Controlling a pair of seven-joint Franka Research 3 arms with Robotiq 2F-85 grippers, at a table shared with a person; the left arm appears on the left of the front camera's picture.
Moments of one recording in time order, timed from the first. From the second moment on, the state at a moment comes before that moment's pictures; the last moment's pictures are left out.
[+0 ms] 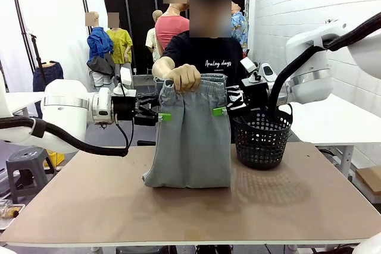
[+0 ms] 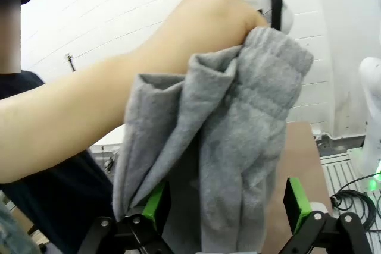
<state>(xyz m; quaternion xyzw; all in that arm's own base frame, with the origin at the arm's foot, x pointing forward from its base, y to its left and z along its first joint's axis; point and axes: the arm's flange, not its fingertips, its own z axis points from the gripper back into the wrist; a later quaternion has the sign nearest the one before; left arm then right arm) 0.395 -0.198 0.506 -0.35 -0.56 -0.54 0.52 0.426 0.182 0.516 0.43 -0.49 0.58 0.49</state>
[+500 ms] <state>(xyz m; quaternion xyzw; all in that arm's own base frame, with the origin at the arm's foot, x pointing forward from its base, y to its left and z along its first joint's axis) 0.388 -0.197 0.513 -0.32 -0.58 -0.51 0.55 0.420 0.169 0.517 0.40 -0.53 0.55 0.51</state>
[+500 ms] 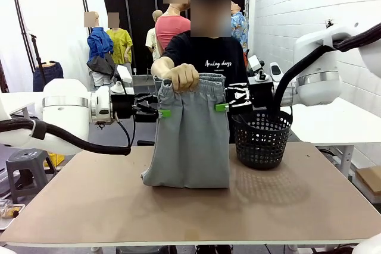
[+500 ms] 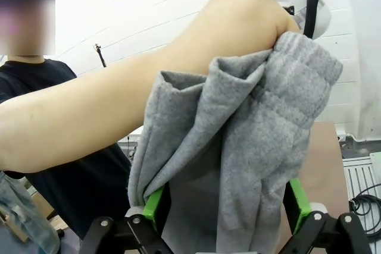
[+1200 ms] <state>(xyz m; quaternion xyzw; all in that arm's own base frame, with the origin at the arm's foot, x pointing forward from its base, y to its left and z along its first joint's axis) 0.380 -0.187 0.517 -0.28 -0.60 -0.48 0.57 0.419 0.158 0.514 0.36 -0.55 0.51 0.55</state>
